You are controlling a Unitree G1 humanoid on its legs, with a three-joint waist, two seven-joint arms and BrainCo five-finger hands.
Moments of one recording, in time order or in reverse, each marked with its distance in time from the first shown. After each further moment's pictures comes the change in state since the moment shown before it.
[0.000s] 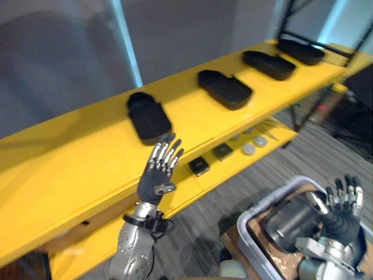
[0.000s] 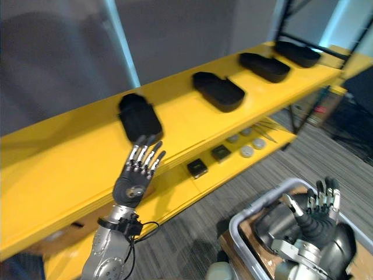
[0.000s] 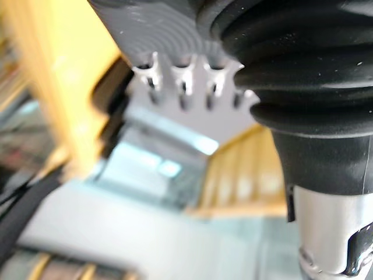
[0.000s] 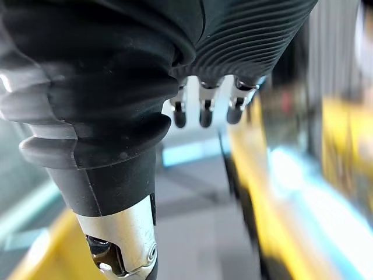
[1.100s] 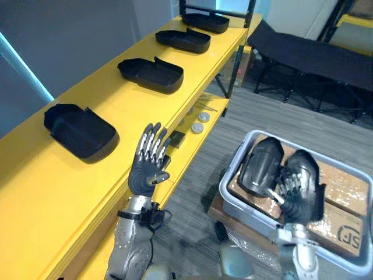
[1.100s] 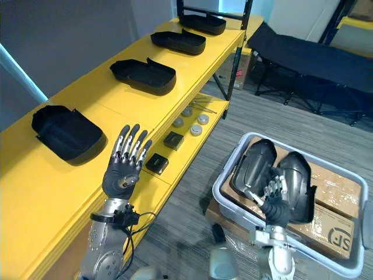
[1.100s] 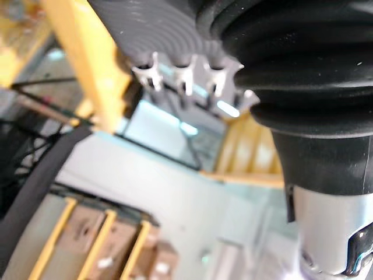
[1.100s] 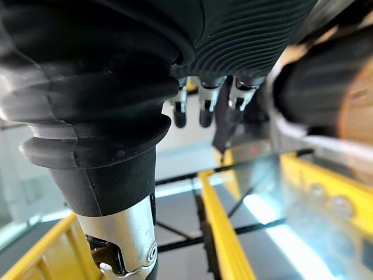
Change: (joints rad) left arm 0.058 -0.034 0.080 -0.067 0.005 -0.033 0.065; right arm -0.184 -0.075 0.208 0.179 -0.016 0.035 0.219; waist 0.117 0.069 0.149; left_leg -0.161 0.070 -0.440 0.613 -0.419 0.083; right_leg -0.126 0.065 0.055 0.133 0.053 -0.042
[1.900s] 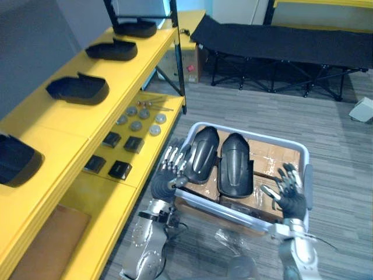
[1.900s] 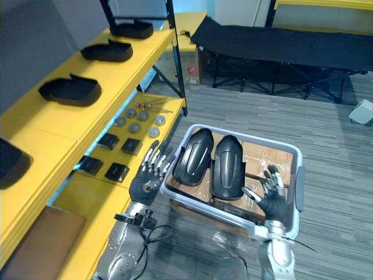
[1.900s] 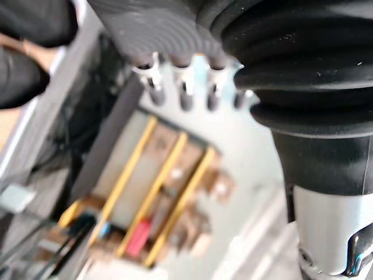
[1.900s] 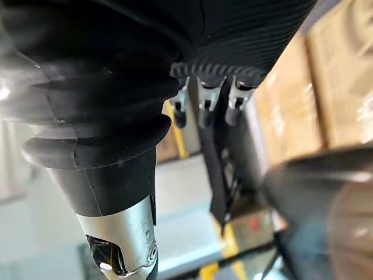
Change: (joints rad) left arm -0.067 -0.047 -0.152 0.128 -0.060 0.016 -0.067; right arm -0.017 -0.091 -0.082 0.083 0.004 0.021 -0.088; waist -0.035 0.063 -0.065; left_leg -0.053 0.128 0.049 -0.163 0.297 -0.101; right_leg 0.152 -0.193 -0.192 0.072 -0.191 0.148
